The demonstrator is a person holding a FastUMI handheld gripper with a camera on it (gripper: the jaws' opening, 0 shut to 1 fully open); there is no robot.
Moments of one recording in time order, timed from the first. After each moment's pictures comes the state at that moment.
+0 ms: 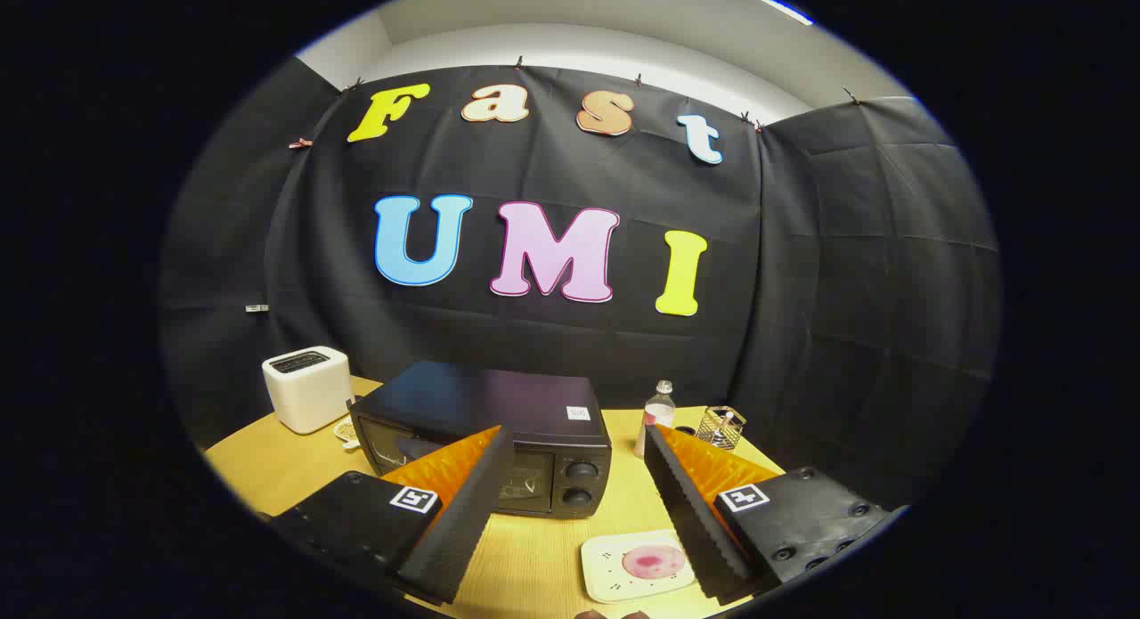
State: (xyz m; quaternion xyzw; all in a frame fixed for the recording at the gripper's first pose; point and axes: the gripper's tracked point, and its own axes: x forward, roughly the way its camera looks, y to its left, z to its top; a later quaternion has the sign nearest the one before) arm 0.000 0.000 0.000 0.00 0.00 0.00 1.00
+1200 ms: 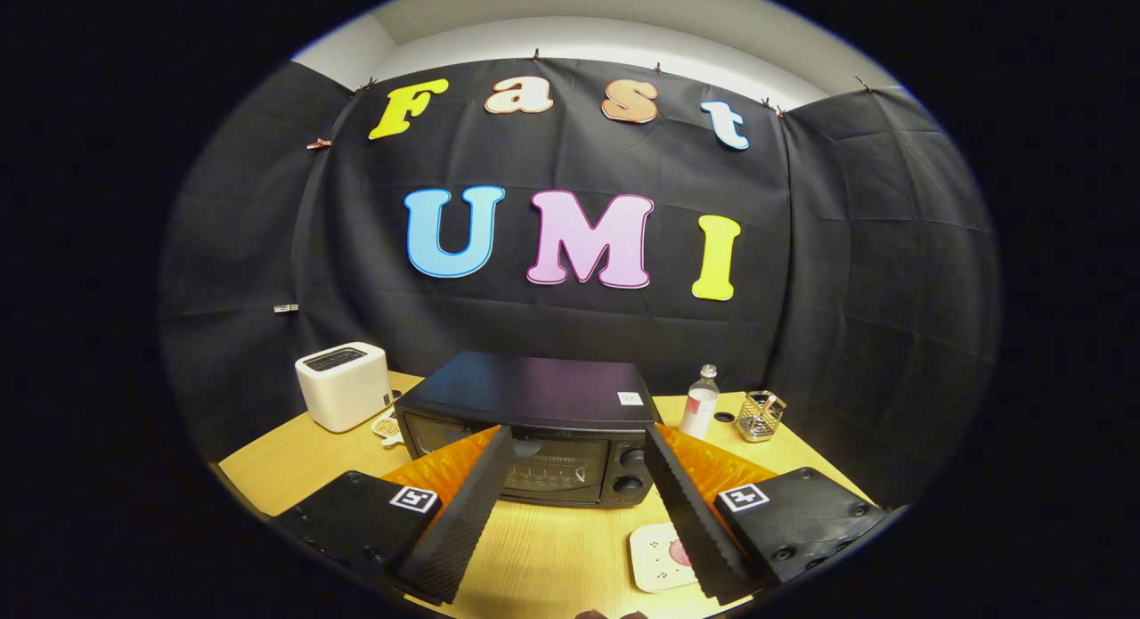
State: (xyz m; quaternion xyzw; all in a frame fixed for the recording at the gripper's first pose) arm -0.001 0.054 -0.013 0.02 0.02 0.05 1.00
